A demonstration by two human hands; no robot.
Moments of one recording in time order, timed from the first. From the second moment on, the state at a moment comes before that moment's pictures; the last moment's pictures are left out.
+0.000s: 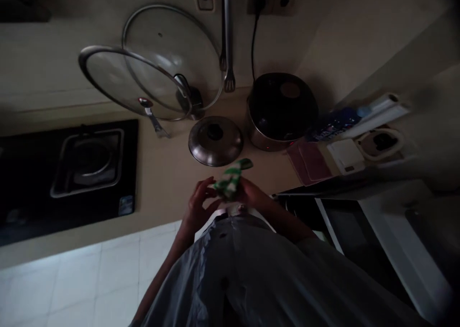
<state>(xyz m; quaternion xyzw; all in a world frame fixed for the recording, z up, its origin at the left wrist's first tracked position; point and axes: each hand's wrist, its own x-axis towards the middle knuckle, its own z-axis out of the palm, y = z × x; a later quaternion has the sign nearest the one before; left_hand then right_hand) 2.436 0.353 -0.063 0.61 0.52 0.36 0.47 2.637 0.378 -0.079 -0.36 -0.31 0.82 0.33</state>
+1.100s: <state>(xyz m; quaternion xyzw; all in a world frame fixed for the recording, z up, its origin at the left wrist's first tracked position) 2.373 0.148 -0.061 0.25 0.76 0.52 0.30 2.415 0.485 -0.196 -0.35 -0.89 0.22 0.17</state>
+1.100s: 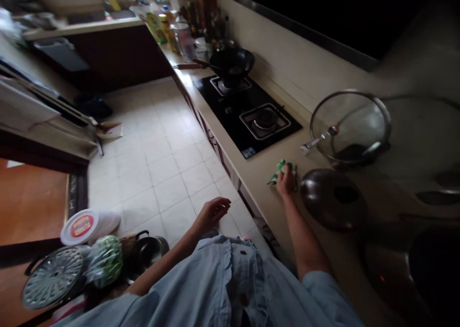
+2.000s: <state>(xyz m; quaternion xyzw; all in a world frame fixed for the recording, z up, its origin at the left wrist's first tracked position) 1.978 -0.023 -0.090 0.05 0.75 0.64 0.17 2.035 0.242 -0.111 -0.23 -0.76 0.61 0.04</state>
